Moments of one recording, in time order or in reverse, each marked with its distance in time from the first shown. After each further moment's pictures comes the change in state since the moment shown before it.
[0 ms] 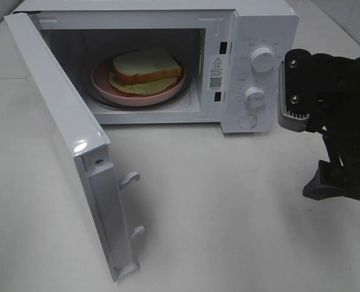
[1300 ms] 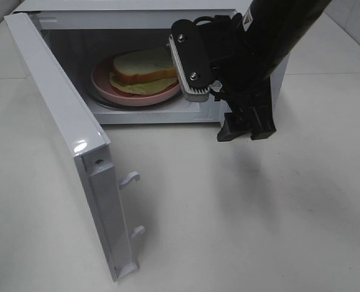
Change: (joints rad) left arm 0.000 0.000 0.000 0.000 0.000 0.000; right arm 0.201 0.327 -0.398 -0.054 -0.058 -0.236
